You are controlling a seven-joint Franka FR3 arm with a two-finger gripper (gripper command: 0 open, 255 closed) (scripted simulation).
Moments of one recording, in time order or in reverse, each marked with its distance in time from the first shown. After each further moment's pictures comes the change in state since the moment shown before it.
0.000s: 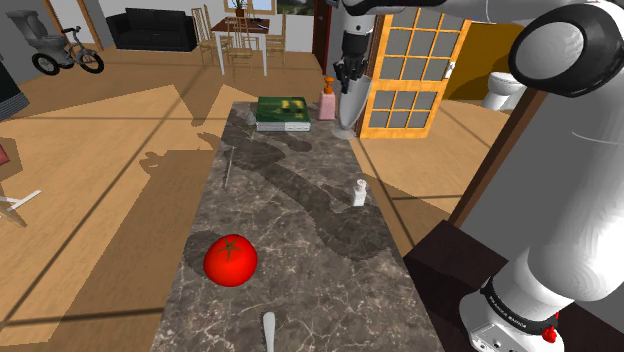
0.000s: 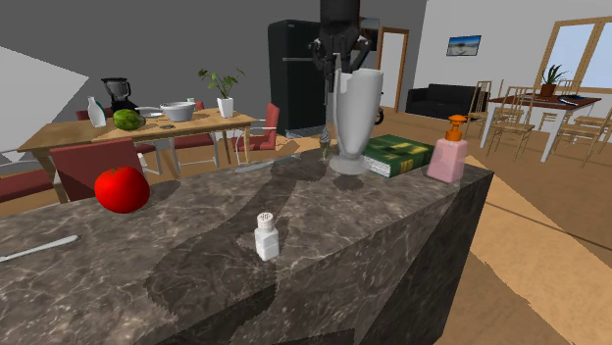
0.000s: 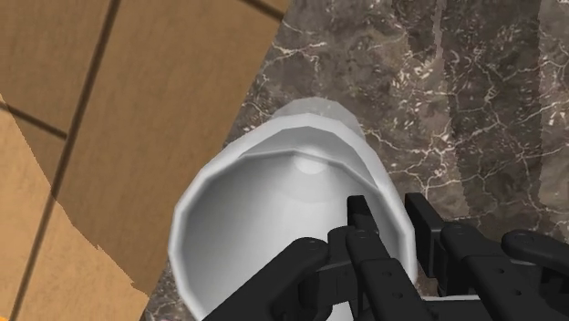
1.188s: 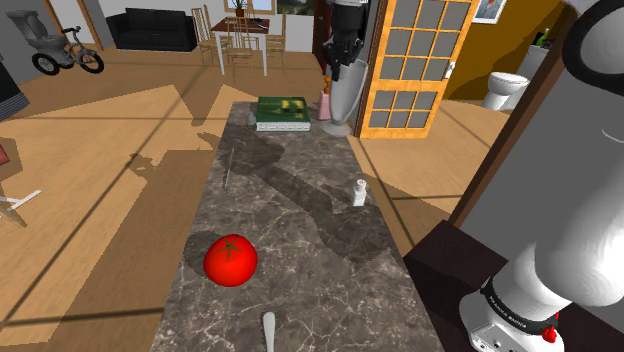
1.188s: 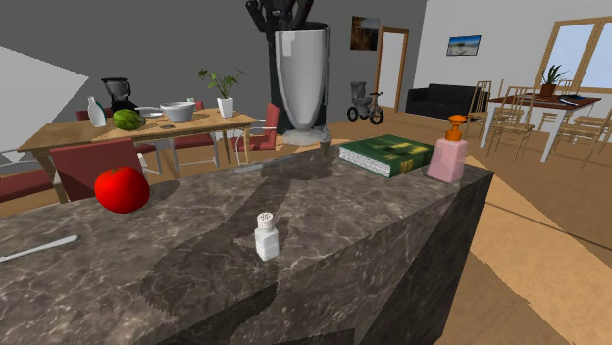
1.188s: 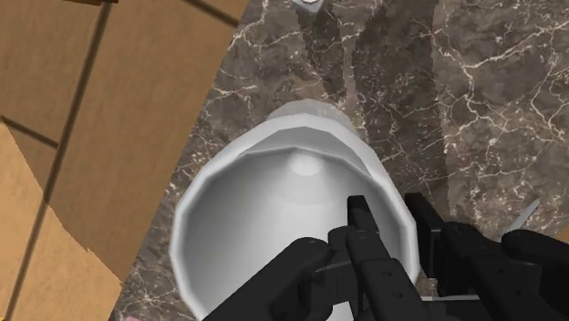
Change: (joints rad) arm 0.115 -0.160 0.063 -0.040 -0.021 -0.122 0.174
